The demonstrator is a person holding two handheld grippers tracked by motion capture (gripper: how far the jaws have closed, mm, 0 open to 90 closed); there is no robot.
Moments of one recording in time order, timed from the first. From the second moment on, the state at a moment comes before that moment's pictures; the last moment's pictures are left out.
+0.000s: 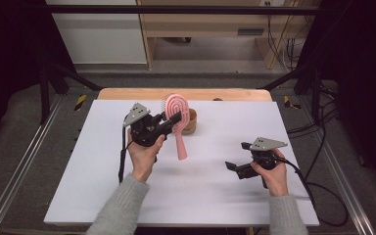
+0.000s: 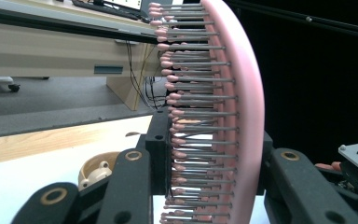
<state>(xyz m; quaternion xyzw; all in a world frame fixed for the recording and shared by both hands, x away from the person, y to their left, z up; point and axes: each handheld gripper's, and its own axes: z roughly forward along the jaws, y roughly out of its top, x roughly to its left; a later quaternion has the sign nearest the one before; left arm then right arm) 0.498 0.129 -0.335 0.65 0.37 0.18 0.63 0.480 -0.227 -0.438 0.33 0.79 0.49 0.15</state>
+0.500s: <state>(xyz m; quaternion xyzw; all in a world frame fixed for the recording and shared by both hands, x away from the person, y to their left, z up) 0.507 0.128 -0.323 0.65 0.37 0.19 0.64 0.480 -0.240 -0.442 0.35 0.78 0.49 0.16</state>
